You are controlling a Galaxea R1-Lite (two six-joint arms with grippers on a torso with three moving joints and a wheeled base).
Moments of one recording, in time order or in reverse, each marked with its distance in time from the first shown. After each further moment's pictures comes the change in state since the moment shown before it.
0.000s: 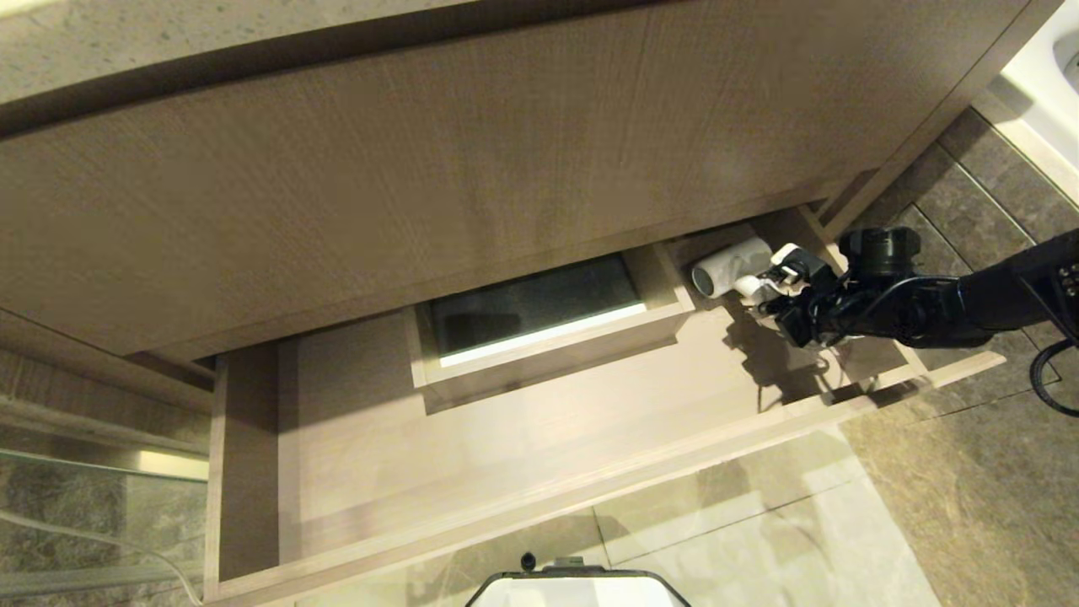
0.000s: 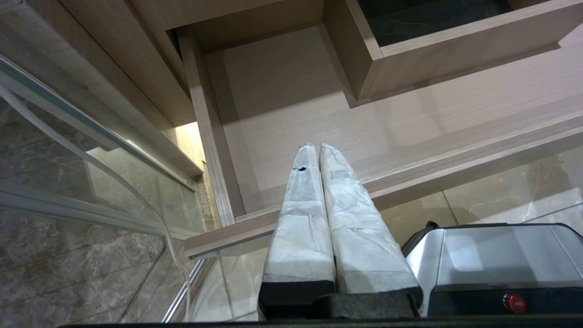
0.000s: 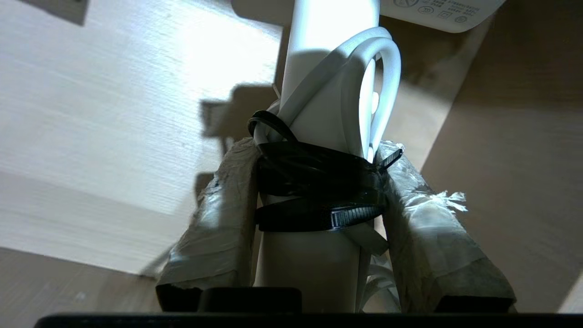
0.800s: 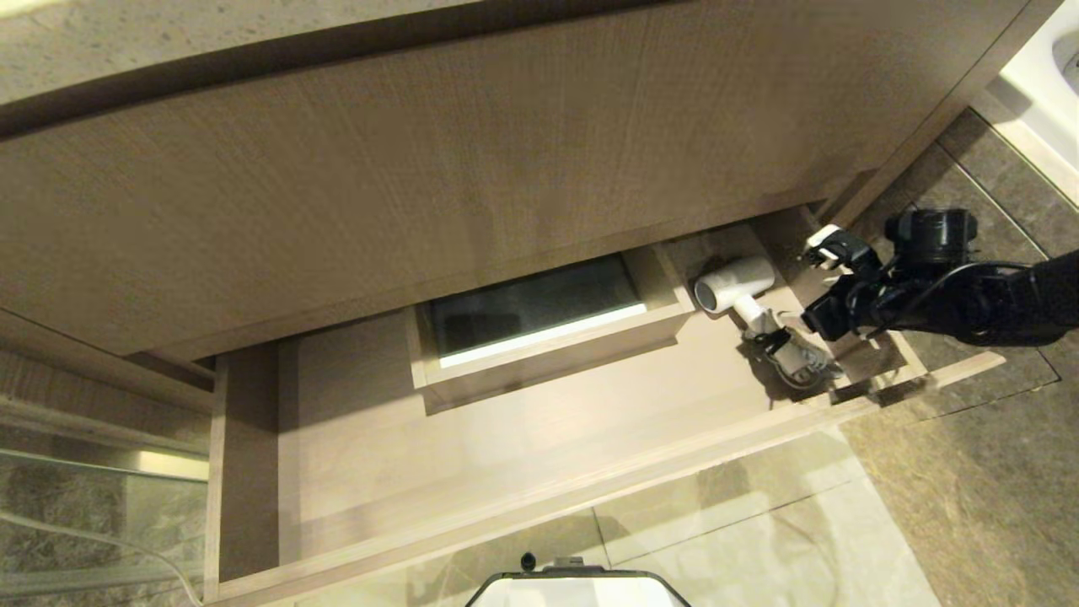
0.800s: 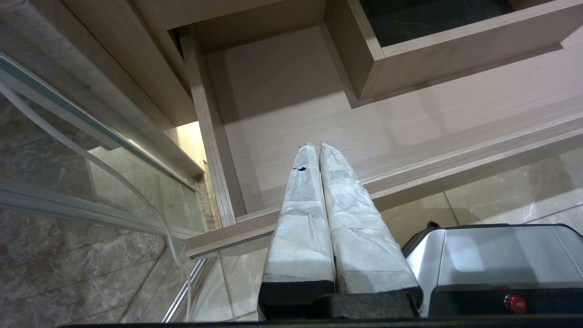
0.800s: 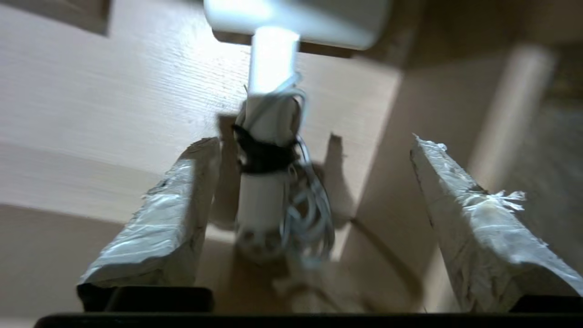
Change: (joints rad) left arm 0.000 0.000 0.000 0.000 0.000 0.000; right arm -0.019 -0.197 0.168 0.014 -0.015 0.077
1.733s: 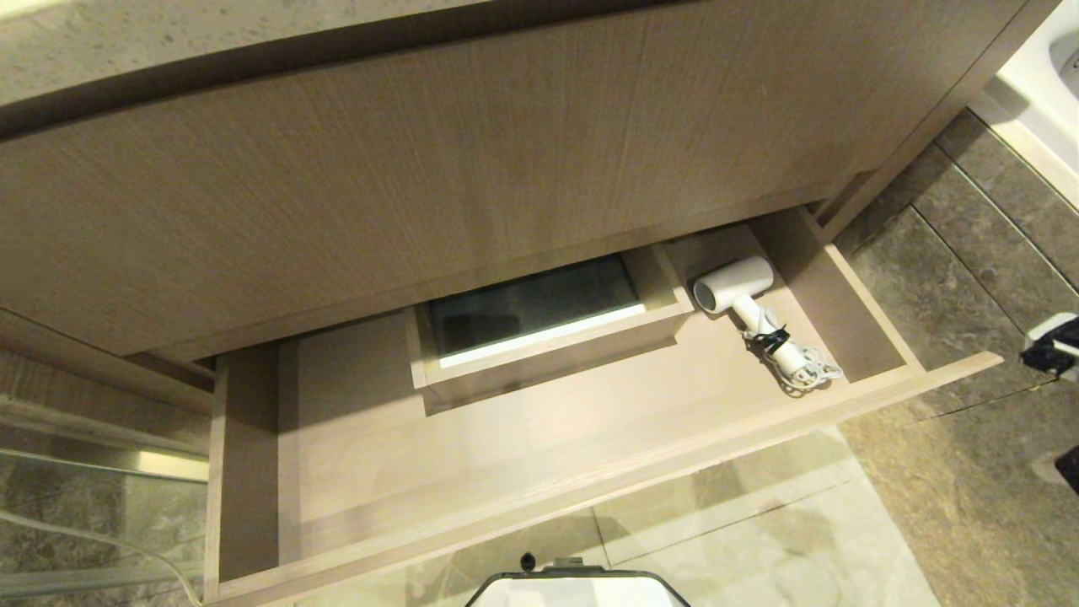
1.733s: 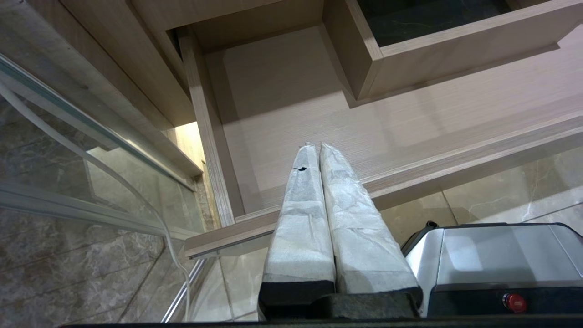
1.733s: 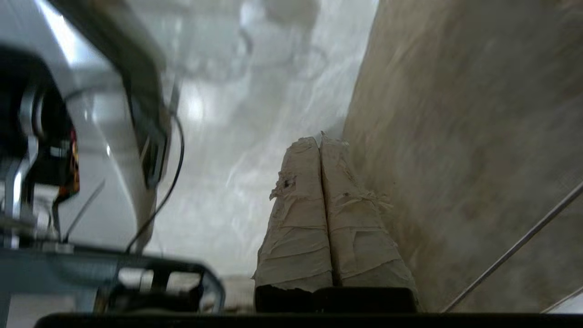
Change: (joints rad) left arm 0.000 0.000 0.000 0.000 0.000 0.000; right arm -0.051 -0.801 0.408 0.871 -0.228 0.087
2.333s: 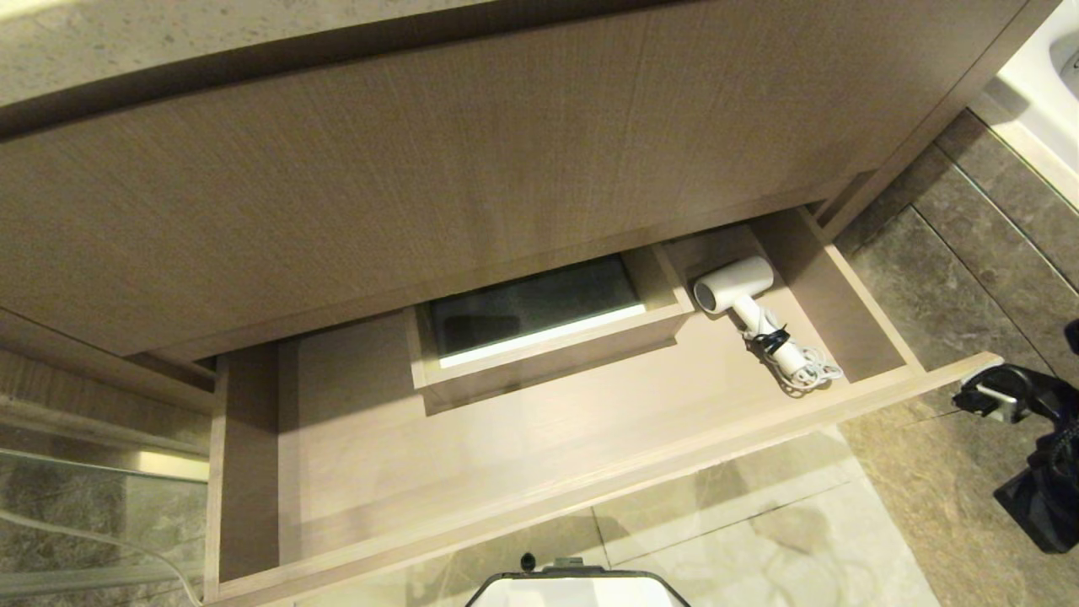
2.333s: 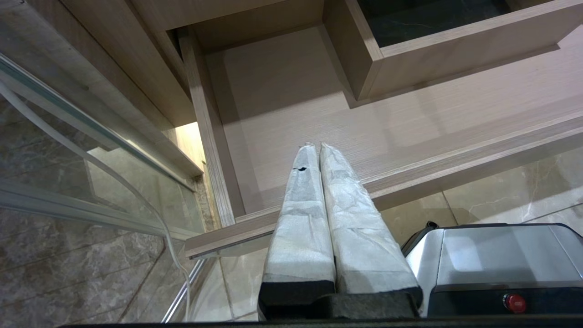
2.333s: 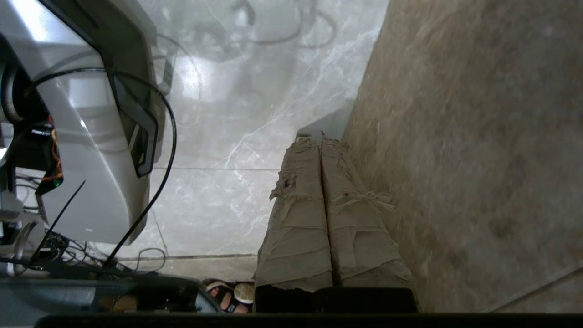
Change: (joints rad) left arm 0.000 0.000 0.000 0.000 0.000 0.000; right arm 0.008 0.166 0.136 -0.204 -0.042 -0.001
